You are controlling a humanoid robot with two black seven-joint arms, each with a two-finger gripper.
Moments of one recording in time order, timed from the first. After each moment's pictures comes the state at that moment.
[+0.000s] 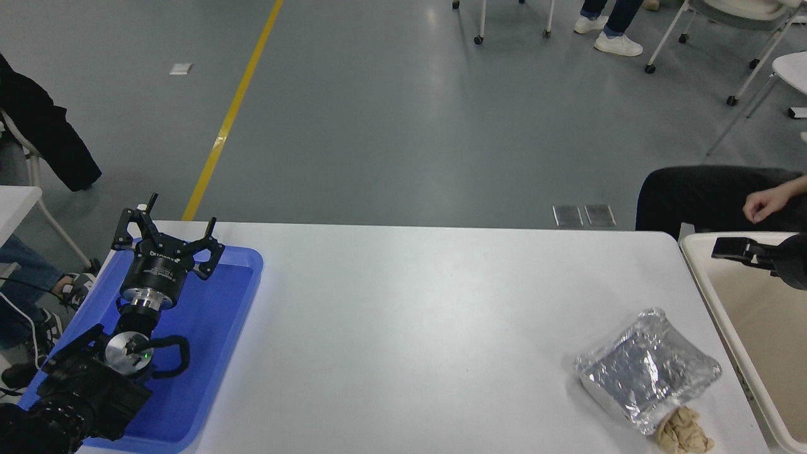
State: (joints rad) left arm -0.64 0.19 -0.89 -0.19 -0.21 -0.79 -0.32; right arm 1.43 -0.79 -0.81 0.98 -0.74 0.24 0.15
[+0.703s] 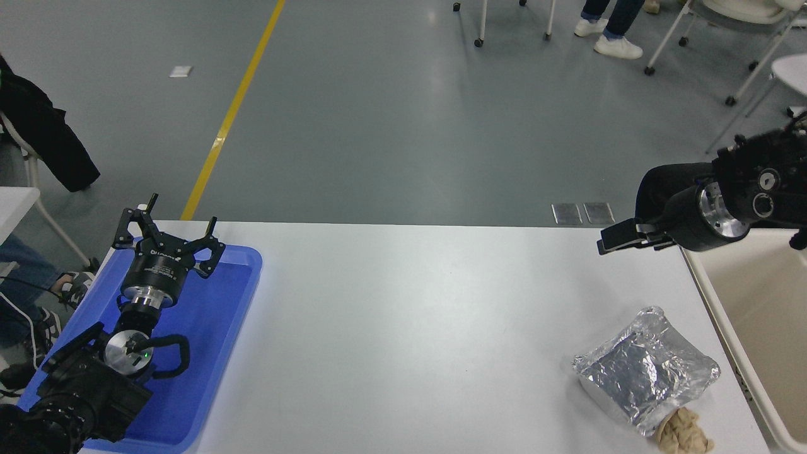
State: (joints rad) left arm -0.64 0.19 -0.89 -0.19 -0.21 -0.79 -0.32; right arm 1.96 -0.52 -1.04 1.28 -0.55 0.59 0.15
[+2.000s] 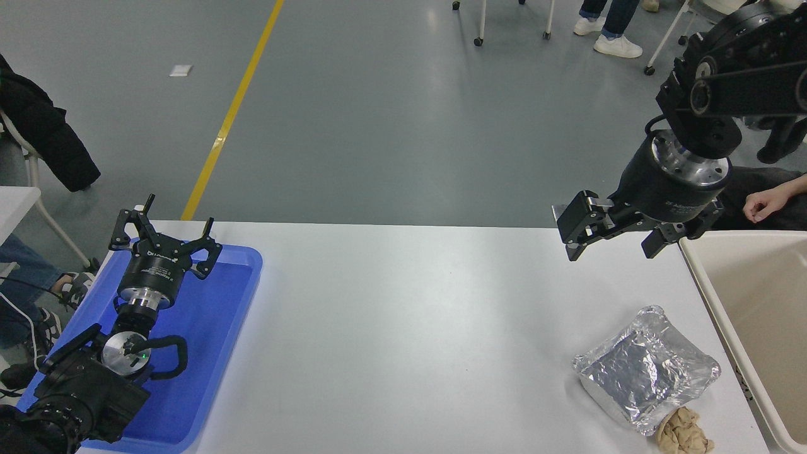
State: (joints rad) left arm -0.64 0.20 -0.89 -0.19 -0.21 -0.79 -0.33; right arm 2.35 -0.18 -1.44 1.47 -0.09 0.78 0.11
